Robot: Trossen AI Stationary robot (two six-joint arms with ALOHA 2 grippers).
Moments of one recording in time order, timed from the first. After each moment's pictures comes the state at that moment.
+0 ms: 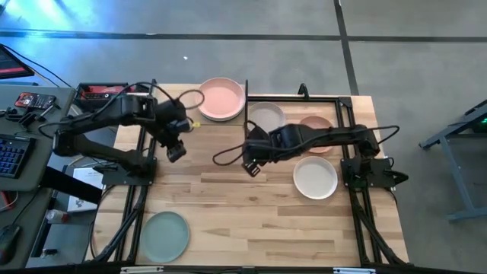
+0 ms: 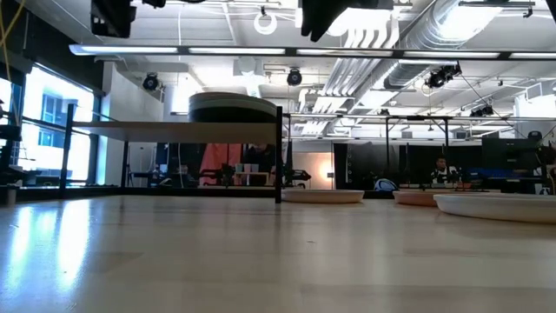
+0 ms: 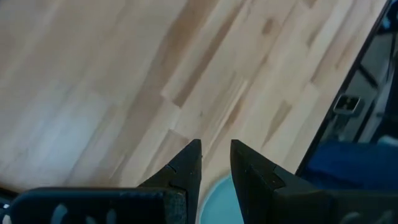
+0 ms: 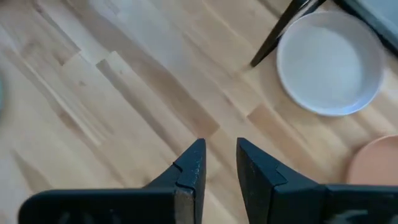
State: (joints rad) left arm 0.22 1.15 1.34 -1.39 0.25 -0.42; right arm 0.14 1.93 2.09 -1.39 0.36 0.83
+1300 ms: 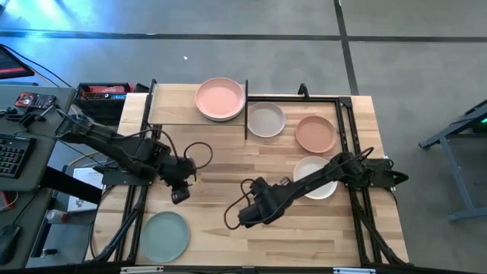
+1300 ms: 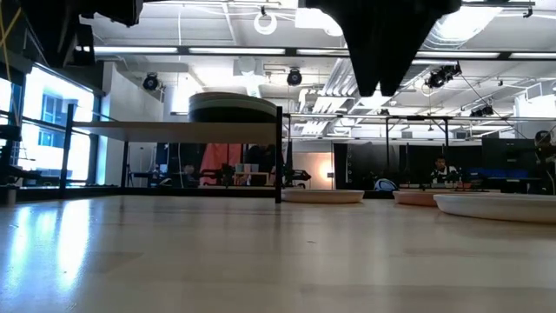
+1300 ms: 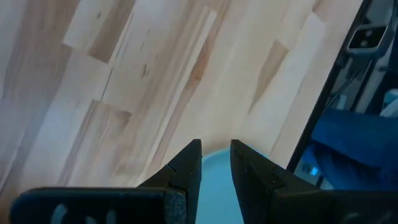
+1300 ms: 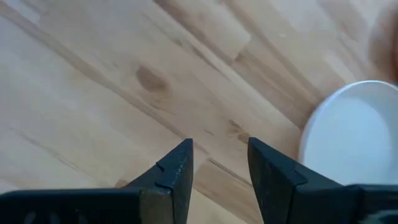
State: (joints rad) left arm -0.31 1.14 0.95 -0.96 0.16 -0.82; right arm 0.44 2.20 2.07 -1.55 0.28 1.34
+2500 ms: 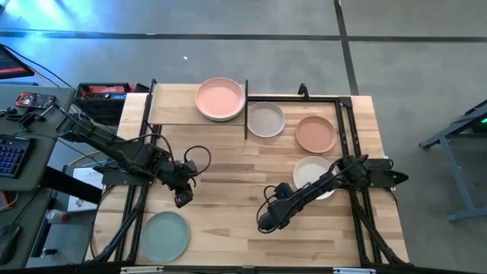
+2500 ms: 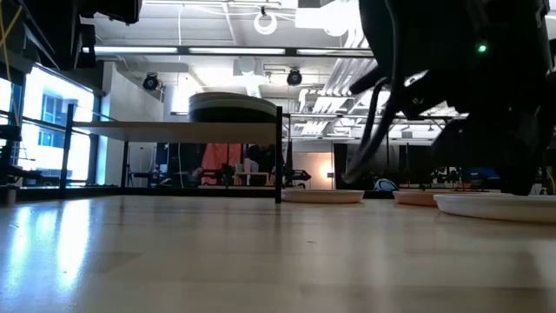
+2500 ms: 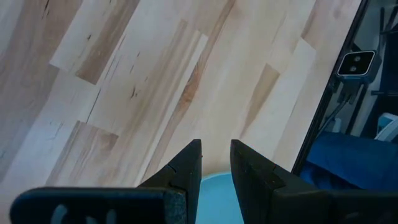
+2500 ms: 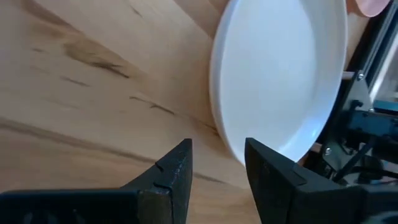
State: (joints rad) left arm -0.38 1.14 0.91 -0.84 0.06 -0.91; right arm 0.50 2.20 1.60 -1.57 0.11 1.47
